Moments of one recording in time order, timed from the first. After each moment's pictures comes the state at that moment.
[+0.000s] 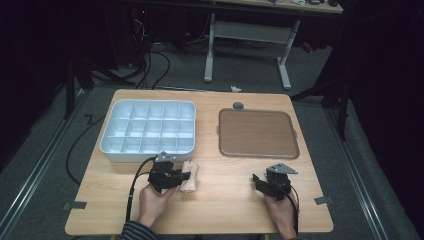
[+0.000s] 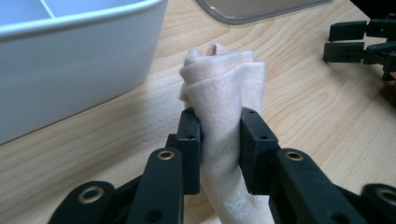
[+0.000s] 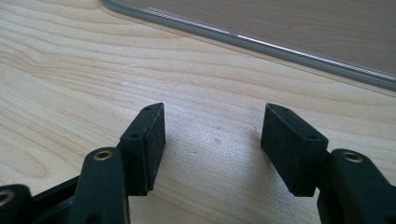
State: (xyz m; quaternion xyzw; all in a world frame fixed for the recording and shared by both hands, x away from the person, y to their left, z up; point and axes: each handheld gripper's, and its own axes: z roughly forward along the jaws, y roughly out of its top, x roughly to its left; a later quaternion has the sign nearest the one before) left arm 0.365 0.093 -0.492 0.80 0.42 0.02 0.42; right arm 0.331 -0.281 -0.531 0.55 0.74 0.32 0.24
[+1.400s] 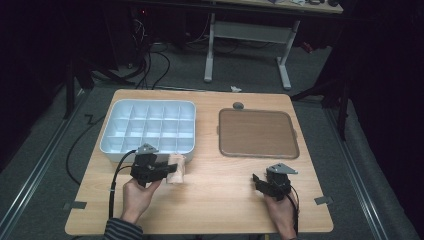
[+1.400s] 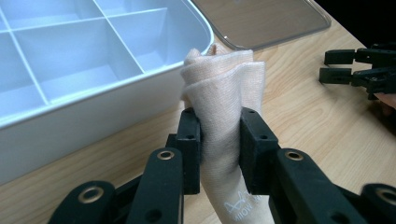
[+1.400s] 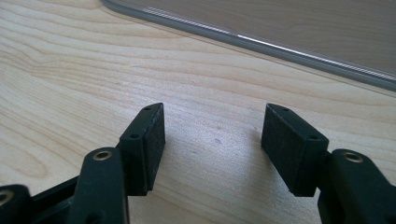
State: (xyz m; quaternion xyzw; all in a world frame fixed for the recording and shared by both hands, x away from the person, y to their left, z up) left arm 0.369 0.134 -0.458 0.79 0.43 0.04 0.44; right arm 0.331 -0.281 -0.531 0.55 0.74 0.32 0.24
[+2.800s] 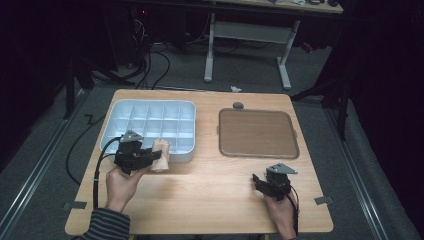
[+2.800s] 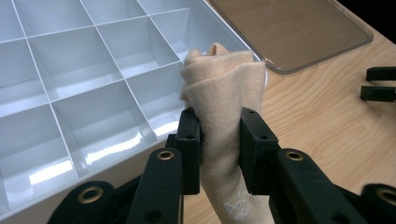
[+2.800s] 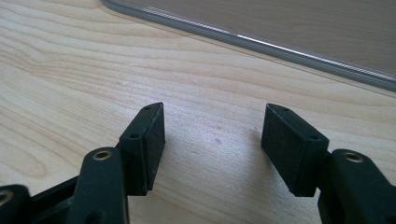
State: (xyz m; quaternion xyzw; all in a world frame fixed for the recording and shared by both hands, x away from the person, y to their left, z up) left arm 0.386 0.165 -0.427 0.79 0.45 0.10 0.41; right arm 0.331 -0.281 -0.531 0.54 0.74 0.31 0.24
